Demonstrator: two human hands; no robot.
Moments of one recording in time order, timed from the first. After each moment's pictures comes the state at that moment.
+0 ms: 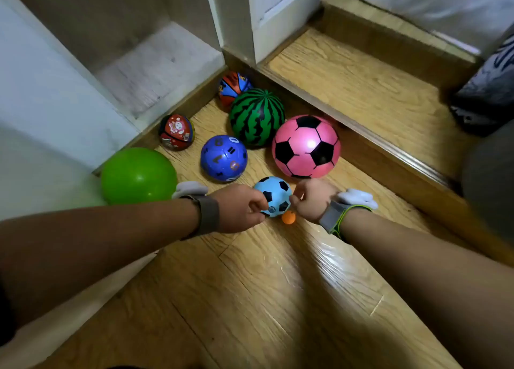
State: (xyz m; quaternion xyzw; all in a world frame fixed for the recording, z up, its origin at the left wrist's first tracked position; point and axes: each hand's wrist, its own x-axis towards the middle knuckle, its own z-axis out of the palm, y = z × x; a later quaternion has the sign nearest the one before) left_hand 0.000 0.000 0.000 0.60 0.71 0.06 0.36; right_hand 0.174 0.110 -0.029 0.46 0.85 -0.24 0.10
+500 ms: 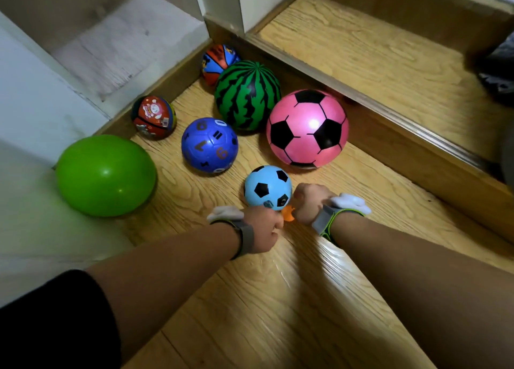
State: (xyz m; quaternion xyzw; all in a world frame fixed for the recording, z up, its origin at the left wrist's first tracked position) left_hand 0.048 0.018 -0.115 0.64 0.68 -0.08 0.36; right_hand 0.168 0.125 -0.120 0.47 0.81 -0.28 0.23
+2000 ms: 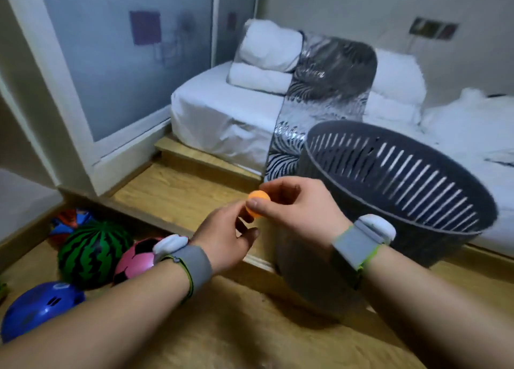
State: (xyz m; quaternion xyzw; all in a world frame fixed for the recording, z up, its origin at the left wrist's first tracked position) left_hand 0.233 0.189 0.127 0.67 0.58 0.38 0.26; right_hand 0.393 0.189 0.228 0.53 0.70 -0.36 -0.32
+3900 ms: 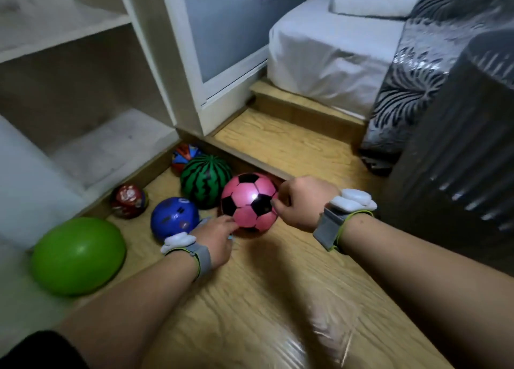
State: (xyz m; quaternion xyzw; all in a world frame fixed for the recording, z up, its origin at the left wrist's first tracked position) left_hand 0.059 0.059 -0.019 0.64 0.75 -0.02 0.19; right_hand 0.256 0.156 0.084 0.42 0.90 -0.09 -0.03
